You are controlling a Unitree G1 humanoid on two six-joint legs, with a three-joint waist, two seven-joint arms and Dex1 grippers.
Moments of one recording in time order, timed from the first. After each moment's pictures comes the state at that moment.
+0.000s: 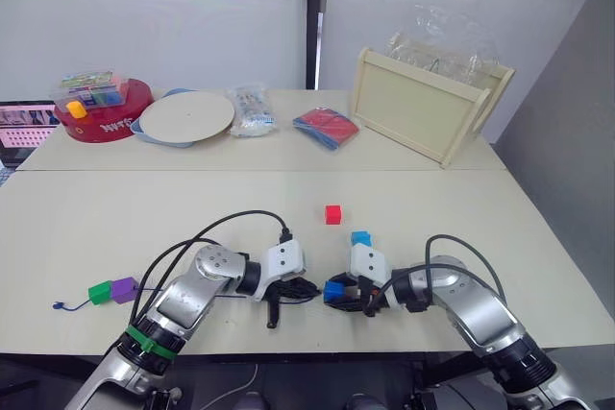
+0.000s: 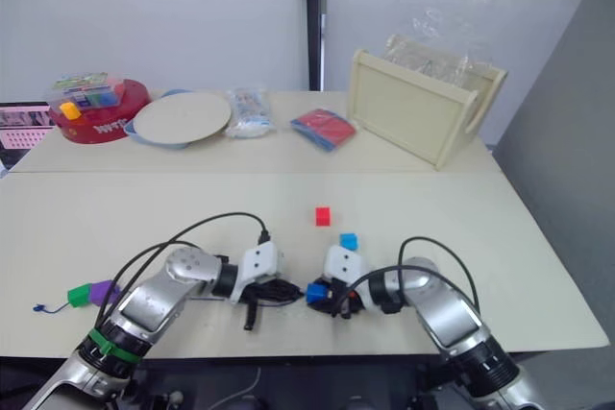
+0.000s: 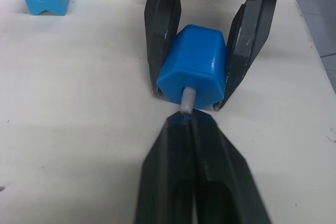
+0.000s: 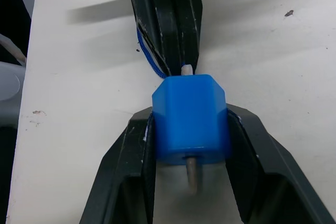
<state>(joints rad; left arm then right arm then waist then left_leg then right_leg) -0.45 0.55 -0.37 -0.07 -0.16 0.41 -1.13 -0.38 -0.57 0.36 -0.20 0.13 0.50 1.04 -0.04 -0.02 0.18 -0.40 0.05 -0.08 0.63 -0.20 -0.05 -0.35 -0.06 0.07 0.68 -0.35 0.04</state>
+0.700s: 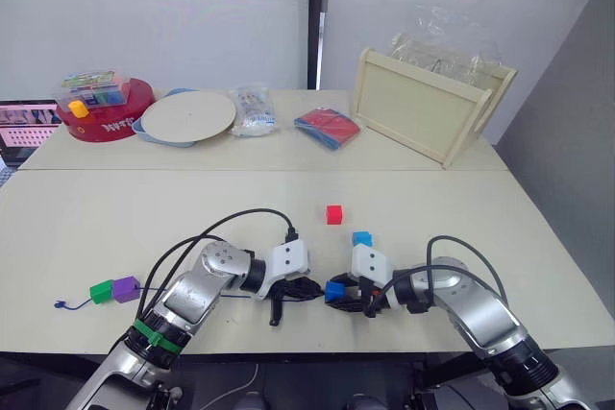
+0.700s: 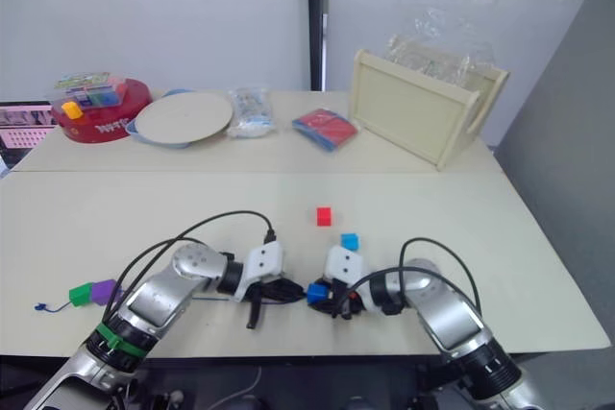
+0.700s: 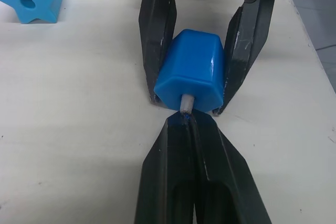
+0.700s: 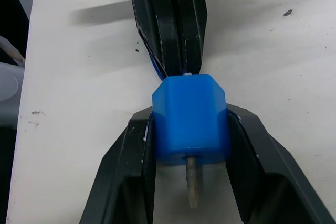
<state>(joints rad) -0.49 0.52 -0.40 -0.03 -0.14 0.38 -1.16 -0.37 -0.58 0.36 -0.21 0.13 0.50 1.03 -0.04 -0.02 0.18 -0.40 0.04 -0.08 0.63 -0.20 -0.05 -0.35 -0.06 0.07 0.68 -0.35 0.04</state>
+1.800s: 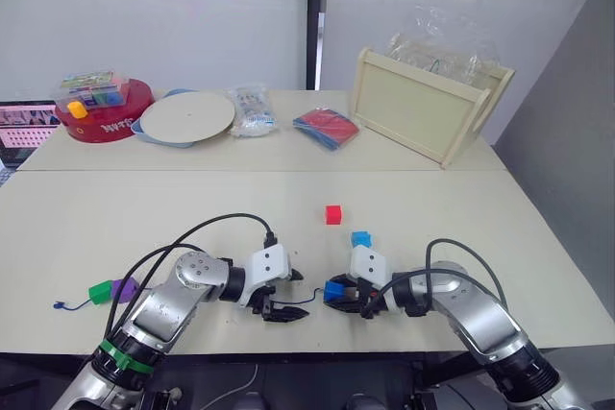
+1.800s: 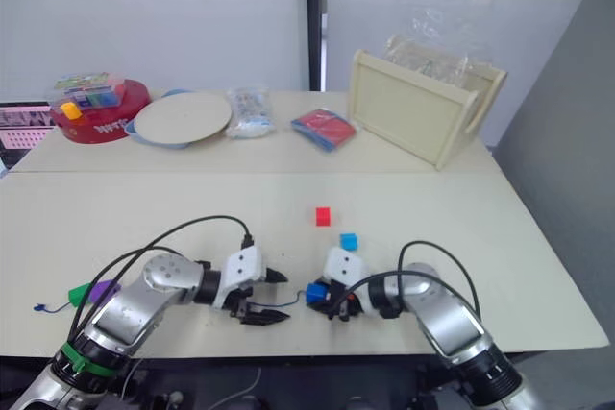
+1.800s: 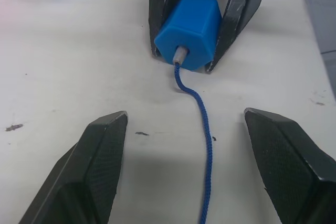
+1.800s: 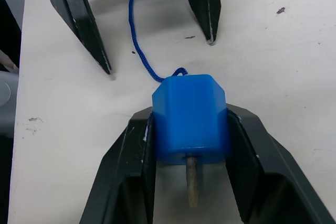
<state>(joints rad) -0.35 0.63 -0.33 -0.18 -0.13 0.38 -1.06 -0.34 -0.57 0.35 -0.26 0.13 0.54 0.98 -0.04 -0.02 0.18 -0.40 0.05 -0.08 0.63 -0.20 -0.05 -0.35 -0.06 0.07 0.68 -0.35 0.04</state>
